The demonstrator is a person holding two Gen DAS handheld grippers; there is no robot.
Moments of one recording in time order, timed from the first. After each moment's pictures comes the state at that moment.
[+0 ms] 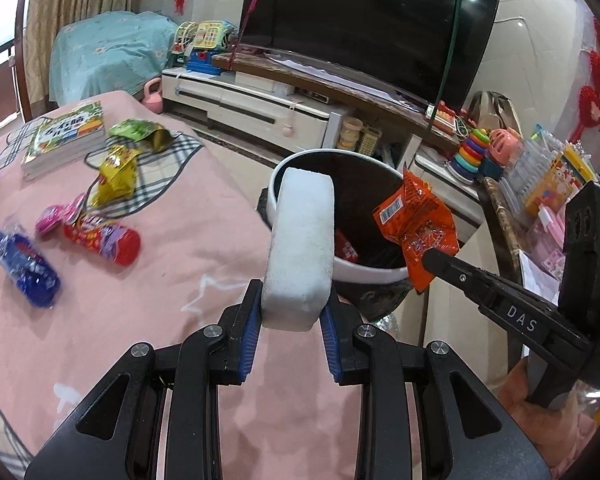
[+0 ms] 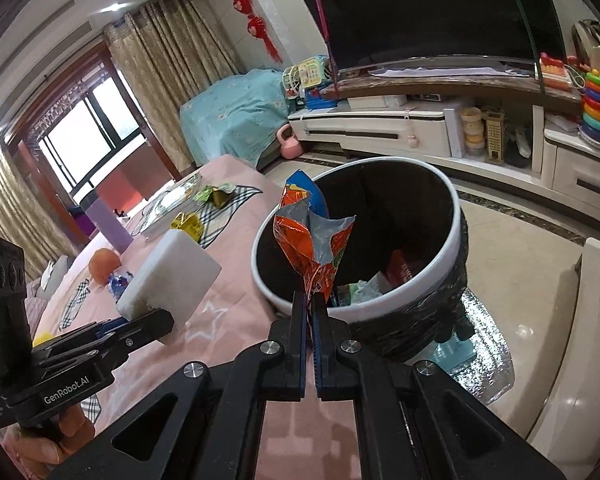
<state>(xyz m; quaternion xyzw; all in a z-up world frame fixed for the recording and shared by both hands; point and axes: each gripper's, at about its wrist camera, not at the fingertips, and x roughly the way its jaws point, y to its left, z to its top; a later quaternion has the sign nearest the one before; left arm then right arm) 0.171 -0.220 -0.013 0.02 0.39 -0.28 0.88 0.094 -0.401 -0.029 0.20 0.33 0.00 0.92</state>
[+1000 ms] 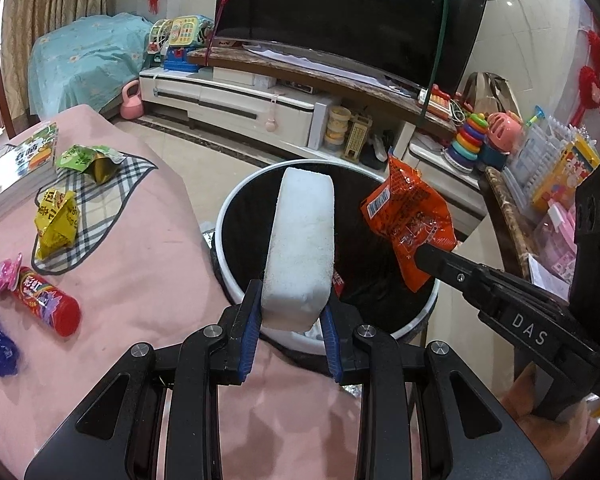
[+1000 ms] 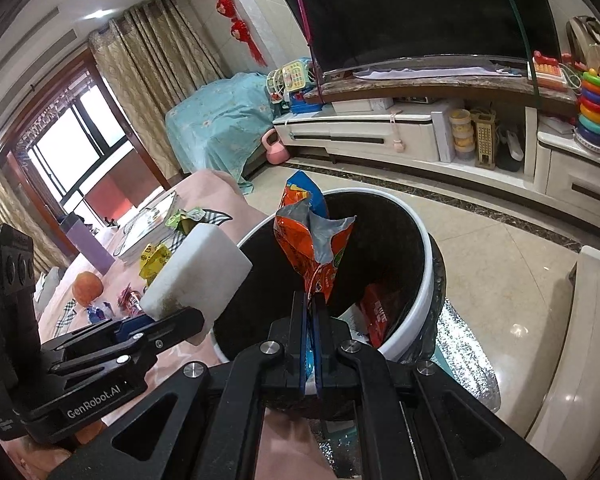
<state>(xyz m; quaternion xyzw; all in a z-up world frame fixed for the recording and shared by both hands) 0.214 -0.289 -0.018 0.05 0.41 -0.30 0.86 0.121 -0.436 -0.026 0.21 0.33 -0.01 0.92</state>
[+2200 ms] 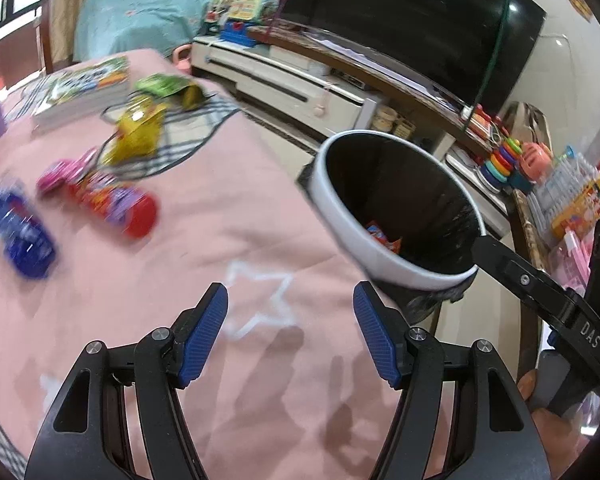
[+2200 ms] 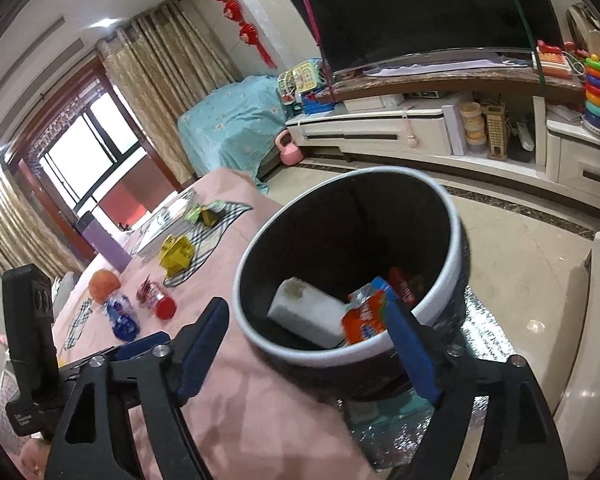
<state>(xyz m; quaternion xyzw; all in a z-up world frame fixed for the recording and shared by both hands) 0.194 -0.199 -0.043 -0.02 0.45 -0.22 0.87 0.110 -0.414 -0.031 0.23 0.32 0.01 0.92</state>
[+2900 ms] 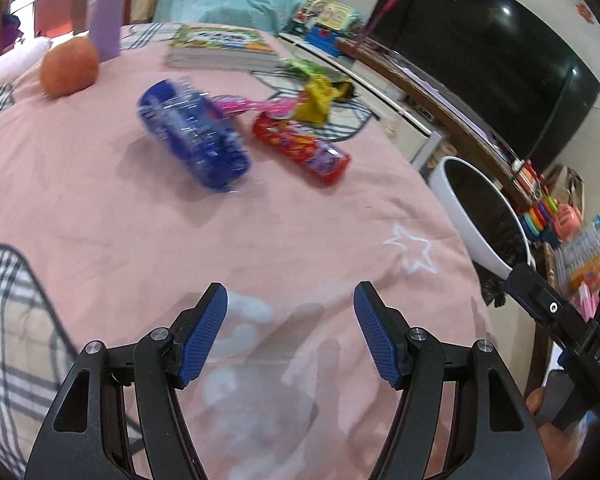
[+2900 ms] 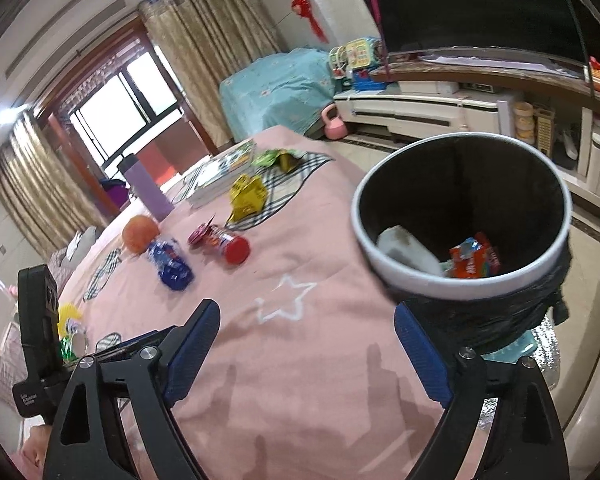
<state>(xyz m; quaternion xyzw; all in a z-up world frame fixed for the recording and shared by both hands) 0.167 -0.072 -0.061 -0.10 0.45 -0.13 0.88 0.110 -0.321 -0.035 0.18 0.35 0.08 0.92</state>
